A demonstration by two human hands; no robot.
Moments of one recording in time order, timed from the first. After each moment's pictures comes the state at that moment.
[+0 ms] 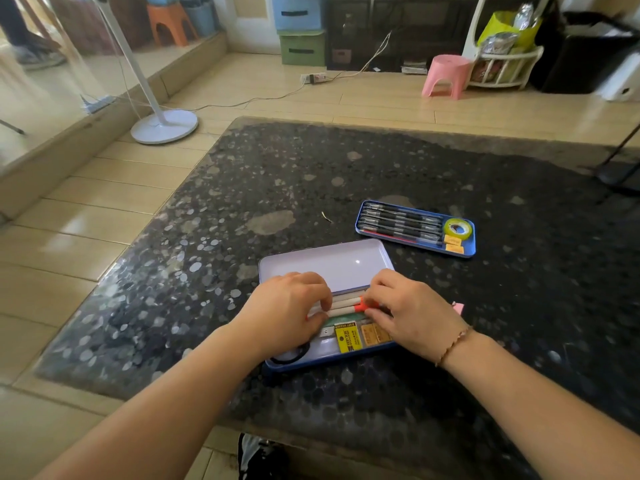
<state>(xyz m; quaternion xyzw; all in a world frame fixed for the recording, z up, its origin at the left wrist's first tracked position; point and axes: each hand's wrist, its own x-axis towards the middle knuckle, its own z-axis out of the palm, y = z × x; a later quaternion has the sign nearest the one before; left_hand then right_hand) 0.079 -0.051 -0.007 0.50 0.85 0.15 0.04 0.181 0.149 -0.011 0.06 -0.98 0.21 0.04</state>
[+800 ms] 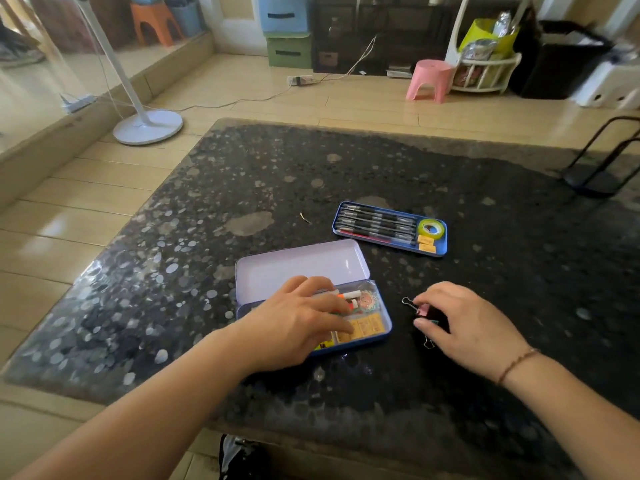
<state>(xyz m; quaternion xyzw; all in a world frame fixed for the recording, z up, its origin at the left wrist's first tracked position) 0.102 -0.028 -0.002 0.64 0.76 0.09 0.05 0.251 0.223 -0.011 -0.10 -0.98 0.18 0.00</state>
